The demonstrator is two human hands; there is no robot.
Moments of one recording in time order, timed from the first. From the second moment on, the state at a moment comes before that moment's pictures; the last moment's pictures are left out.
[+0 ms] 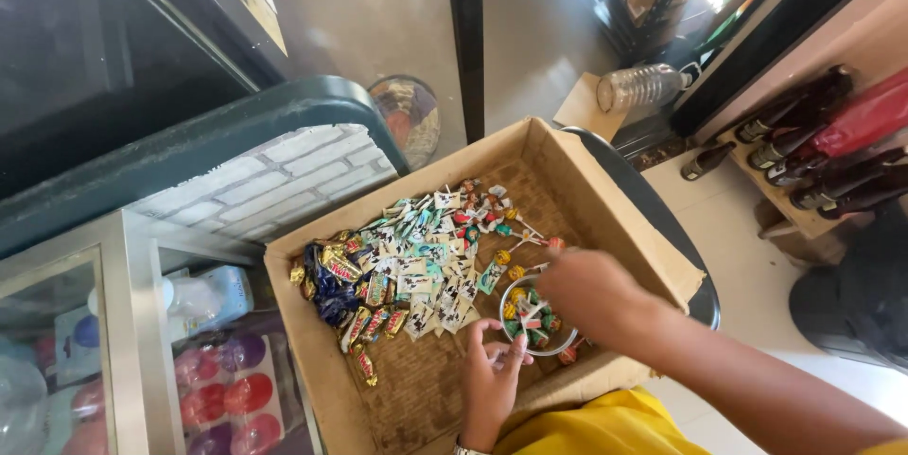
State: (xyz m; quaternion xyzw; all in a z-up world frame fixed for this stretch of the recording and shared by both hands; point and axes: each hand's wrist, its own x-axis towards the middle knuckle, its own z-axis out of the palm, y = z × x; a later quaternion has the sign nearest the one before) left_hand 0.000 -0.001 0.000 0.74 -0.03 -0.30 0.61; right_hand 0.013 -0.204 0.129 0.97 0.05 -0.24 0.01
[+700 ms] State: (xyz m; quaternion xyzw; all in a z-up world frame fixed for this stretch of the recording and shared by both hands) left_hand 0.002 -0.002 0.003 0.74 -0.04 -0.28 0.61; right_hand 0.038 -0.181 -0.119 0.89 0.39 -0.22 0.12
